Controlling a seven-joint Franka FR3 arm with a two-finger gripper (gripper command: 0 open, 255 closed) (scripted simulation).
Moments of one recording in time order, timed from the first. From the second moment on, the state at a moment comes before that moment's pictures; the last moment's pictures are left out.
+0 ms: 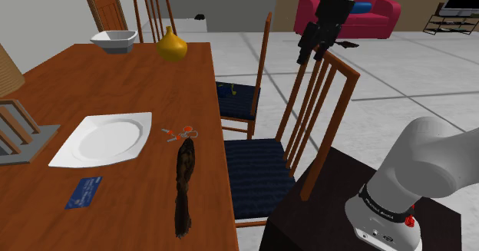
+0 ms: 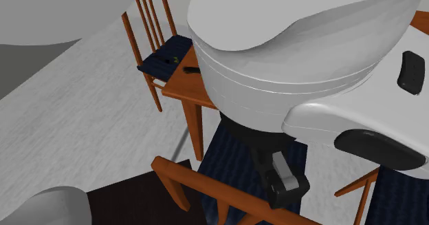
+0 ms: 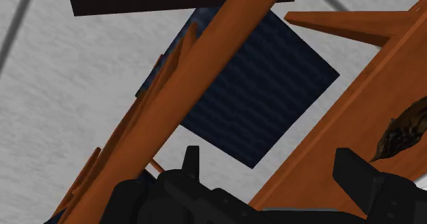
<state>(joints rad) 0.02 -0.80 0.00 -2.30 0.10 1.66 0.10</state>
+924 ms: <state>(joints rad) 0.04 -0.67 0.28 -2.37 0.26 1.83 0.50</state>
